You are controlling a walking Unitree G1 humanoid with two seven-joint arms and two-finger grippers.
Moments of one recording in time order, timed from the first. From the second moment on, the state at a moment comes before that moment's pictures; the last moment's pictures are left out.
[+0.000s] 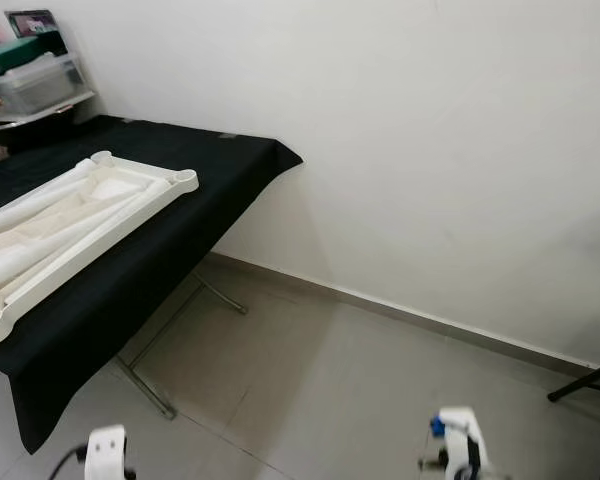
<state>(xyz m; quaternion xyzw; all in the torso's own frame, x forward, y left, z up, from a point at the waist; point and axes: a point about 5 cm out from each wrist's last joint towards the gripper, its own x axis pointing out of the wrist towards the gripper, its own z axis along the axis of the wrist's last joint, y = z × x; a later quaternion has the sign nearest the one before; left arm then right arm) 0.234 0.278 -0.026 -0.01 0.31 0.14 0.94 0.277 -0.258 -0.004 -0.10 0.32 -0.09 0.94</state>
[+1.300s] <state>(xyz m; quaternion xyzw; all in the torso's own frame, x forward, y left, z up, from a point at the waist) 0.255 0.170 0.100 0.04 -0.02 0.02 1.00 0.307 -0.161 0.113 -0.07 -0.04 0.15 0.99</state>
